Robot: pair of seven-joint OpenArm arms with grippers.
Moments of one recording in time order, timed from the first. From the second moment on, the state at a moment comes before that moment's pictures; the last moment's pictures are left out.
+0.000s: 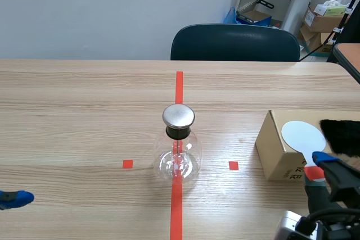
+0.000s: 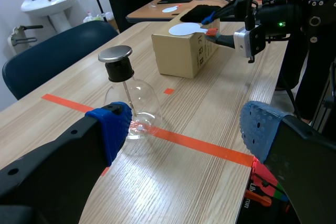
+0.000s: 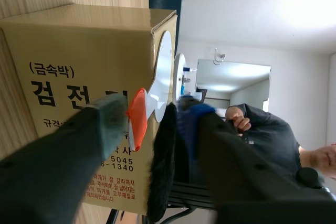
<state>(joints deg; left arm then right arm) 45.1 -67.8 30.1 98.8 -9.5 3.1 -63.2 -33.1 8.9 10.8 77.2 -78.1 -38.3 25.0</state>
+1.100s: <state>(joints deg) 45.1 -67.8 30.1 98.8 -9.5 3.1 -63.2 -33.1 8.9 10.8 77.2 -78.7 -38.3 25.0</state>
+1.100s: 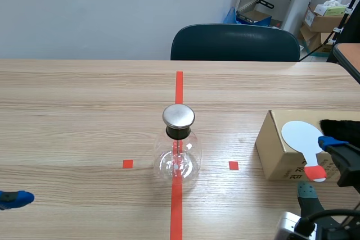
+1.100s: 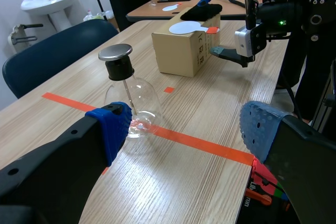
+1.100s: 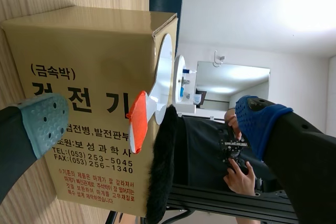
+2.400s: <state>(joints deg) 45.1 -67.8 30.1 98.8 -9.5 3.1 -57.3 -33.1 8.9 10.8 77.2 -78.7 -38.3 25.0</state>
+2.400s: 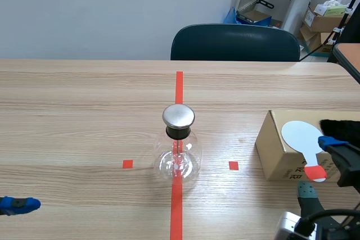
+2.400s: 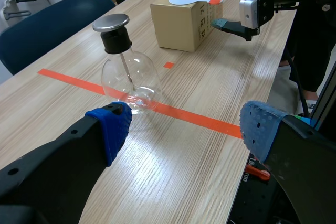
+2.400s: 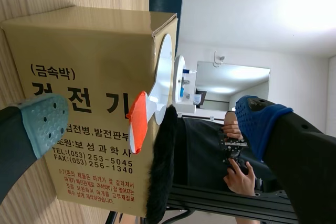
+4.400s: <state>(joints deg) 45.1 -65.6 30.1 98.8 -9.6 3.1 -57.3 -33.1 8.9 10.8 77.2 -78.7 -38.3 25.0</state>
